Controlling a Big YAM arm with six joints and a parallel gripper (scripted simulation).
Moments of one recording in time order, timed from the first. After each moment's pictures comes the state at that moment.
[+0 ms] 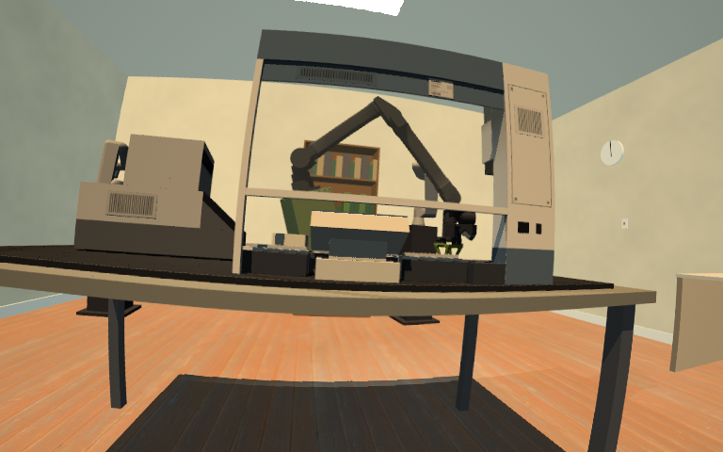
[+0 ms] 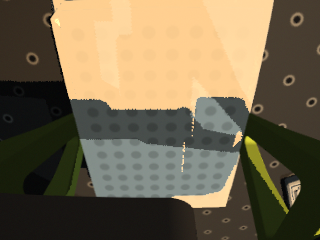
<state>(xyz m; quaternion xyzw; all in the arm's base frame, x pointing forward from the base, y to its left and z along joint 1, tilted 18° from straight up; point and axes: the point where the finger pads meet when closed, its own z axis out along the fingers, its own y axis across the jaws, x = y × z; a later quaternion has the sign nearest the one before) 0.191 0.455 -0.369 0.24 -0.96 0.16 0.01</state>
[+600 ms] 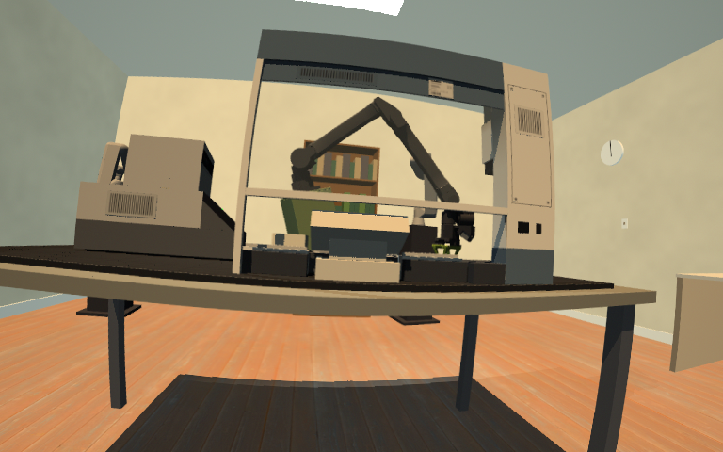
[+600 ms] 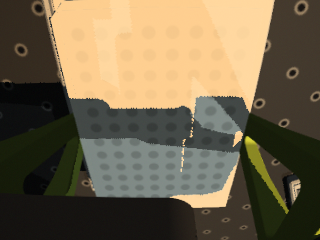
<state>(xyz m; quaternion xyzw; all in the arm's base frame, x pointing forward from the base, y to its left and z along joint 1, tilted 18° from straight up) 0.186 0.448 -0.372 0.24 -0.96 0.16 0.01</state>
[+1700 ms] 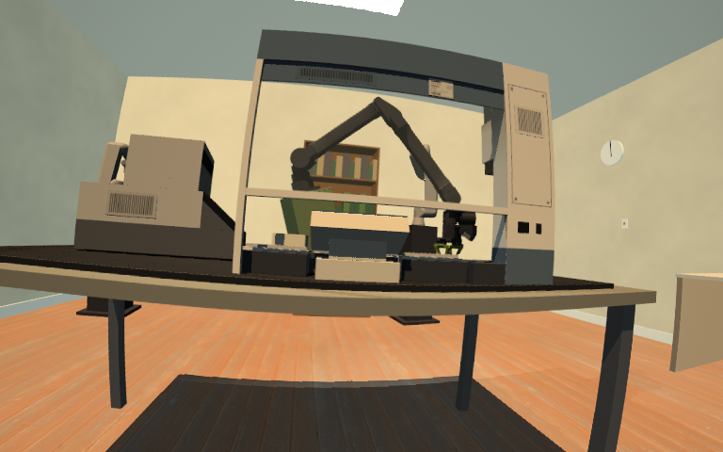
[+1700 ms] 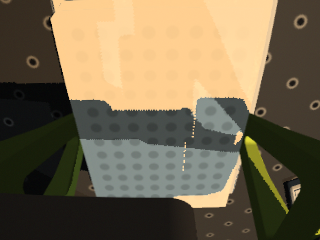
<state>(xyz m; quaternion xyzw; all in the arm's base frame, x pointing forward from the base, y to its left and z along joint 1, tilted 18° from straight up) 0.191 0.455 -0.372 0.24 -0.96 0.15 0.01</state>
